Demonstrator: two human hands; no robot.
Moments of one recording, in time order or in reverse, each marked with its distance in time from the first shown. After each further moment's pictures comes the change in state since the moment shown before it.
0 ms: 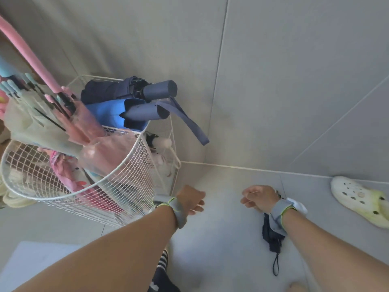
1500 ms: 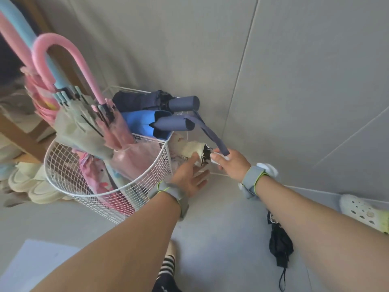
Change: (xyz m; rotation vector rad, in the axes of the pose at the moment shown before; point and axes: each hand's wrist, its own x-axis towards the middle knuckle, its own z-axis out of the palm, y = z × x) left_hand -0.018 0.051 -0.051 -0.859 -0.072 0.118; right_hand -0.037 -0.155 0.064 -0.267 0.023 -0.553
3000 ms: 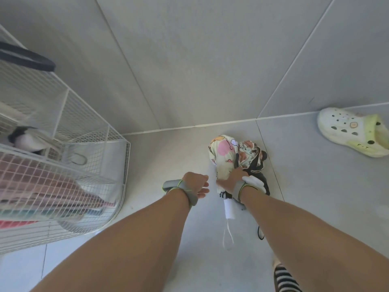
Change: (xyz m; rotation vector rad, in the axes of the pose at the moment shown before) left_hand 0.168 -0.238 0.060 0.822 0.106 -0.284; right_hand -0.031 0.336 0.040 -0.390 -0.017 0.900
